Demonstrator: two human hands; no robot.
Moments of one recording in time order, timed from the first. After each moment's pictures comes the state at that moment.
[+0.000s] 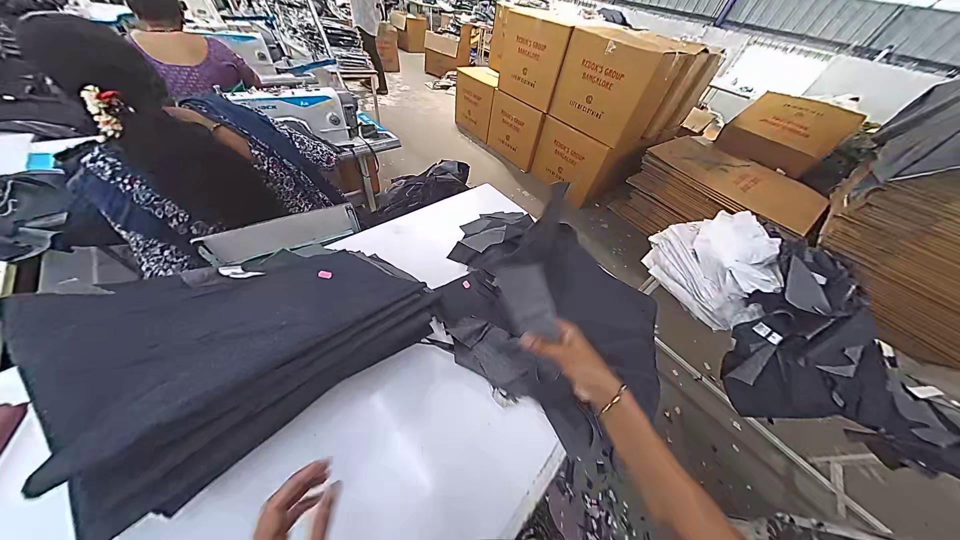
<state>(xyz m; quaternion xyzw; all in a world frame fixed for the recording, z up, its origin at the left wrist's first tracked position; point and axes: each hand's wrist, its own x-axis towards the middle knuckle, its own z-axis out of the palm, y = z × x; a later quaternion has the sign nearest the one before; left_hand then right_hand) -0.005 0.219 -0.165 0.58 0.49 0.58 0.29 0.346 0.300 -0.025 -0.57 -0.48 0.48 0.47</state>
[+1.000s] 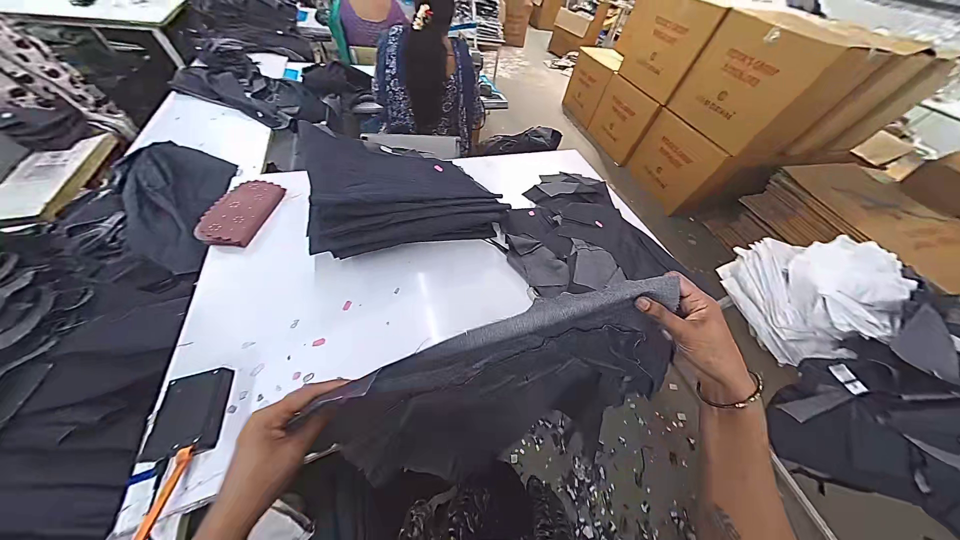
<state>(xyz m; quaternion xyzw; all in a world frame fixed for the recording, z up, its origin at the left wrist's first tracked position) -0.035 0.005 -0.104 0.59 0.60 0.49 0.22 0.418 0.165 0.013 -0.44 -0.65 0.38 0.49</state>
